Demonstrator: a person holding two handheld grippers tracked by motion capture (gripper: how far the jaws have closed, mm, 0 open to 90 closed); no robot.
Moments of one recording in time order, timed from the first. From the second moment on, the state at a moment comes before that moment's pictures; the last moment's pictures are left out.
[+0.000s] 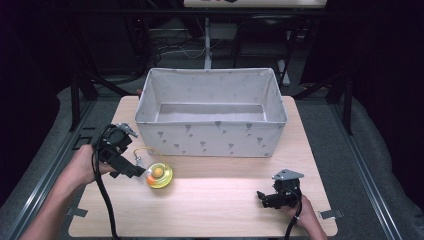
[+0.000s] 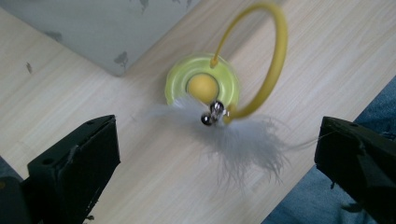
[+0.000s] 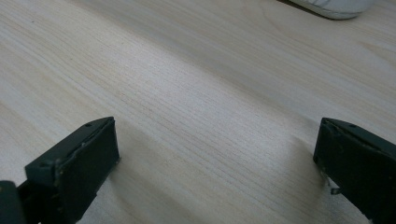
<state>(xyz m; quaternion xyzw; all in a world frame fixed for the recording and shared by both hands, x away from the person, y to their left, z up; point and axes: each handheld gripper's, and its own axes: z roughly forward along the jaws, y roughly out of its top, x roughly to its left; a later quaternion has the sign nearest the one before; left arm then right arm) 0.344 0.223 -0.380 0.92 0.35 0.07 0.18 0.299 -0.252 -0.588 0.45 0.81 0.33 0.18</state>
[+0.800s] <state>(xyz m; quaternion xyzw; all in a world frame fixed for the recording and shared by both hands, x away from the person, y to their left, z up) 0.375 0.170 -0.373 0.94 0.30 0.06 0.13 0.299 -0.253 -0.588 0.45 0.81 0.33 0.18</state>
